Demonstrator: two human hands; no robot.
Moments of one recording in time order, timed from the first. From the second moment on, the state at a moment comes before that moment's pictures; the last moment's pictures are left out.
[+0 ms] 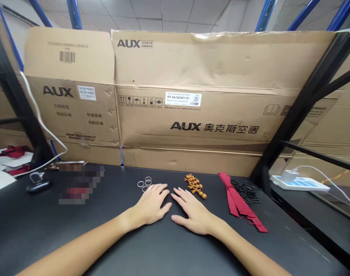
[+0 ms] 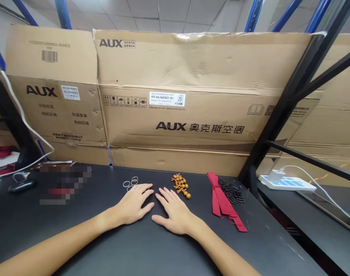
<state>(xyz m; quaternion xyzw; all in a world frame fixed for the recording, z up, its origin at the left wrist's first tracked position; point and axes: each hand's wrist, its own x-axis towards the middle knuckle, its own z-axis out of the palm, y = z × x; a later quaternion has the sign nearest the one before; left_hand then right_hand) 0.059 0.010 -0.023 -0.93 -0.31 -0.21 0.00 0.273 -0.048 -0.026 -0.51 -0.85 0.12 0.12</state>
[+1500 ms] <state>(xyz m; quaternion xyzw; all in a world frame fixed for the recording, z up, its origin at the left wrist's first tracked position) 0.059 0.015 -0.027 -0.94 -0.21 -0.24 -0.14 0.279 -0.033 -0.034 -0.57 -0.75 0.11 0.32</state>
